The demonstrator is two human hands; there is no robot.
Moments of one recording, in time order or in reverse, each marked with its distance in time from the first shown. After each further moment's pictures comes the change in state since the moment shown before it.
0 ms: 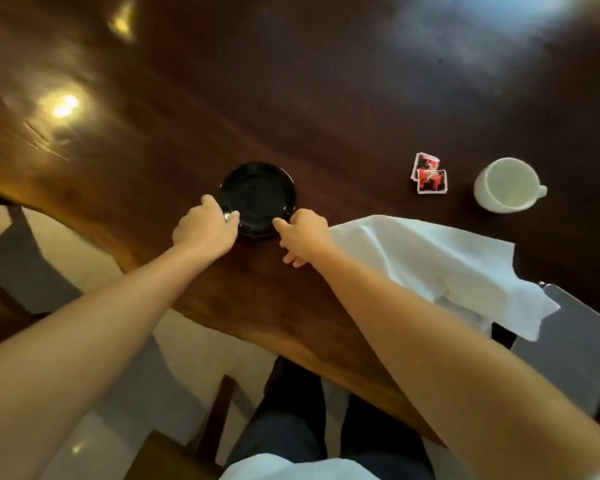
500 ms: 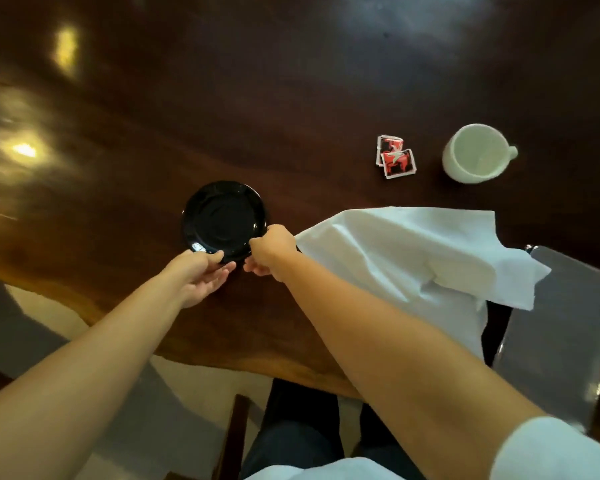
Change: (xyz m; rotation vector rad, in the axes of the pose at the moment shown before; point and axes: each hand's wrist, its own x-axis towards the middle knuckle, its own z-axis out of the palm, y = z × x) left_hand 0.011 0.022 0.031 -1.163 -0.517 -0.592; right_hand 0.033 0.012 0.008 0.485 -0.060 0.272
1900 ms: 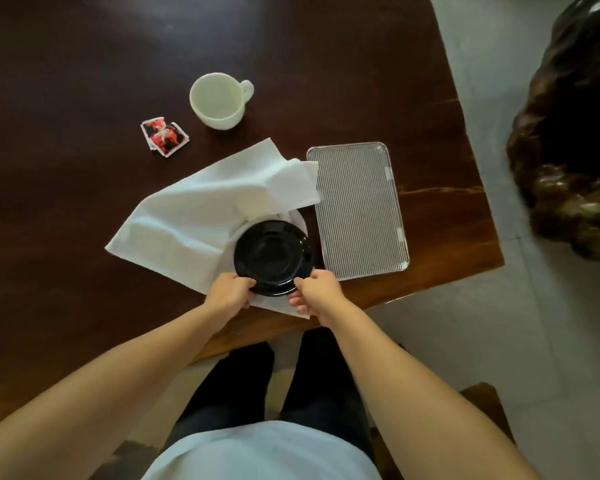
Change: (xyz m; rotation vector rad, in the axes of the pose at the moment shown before) left_hand -0.088 -0.204 0.219 1.162 -0.232 0.392; right_hand -0.139 0.307 -0.183 0.786 0.374 0.172
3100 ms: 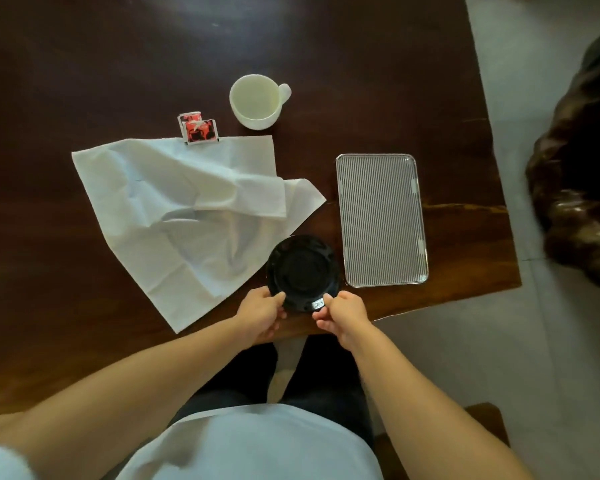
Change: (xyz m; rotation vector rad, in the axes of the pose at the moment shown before) left_hand -0.009 -0.028 0.019 -0.207 -0.118 -0.071; right_hand 0.002 0.025 0.003 0.131 0.108 0.078
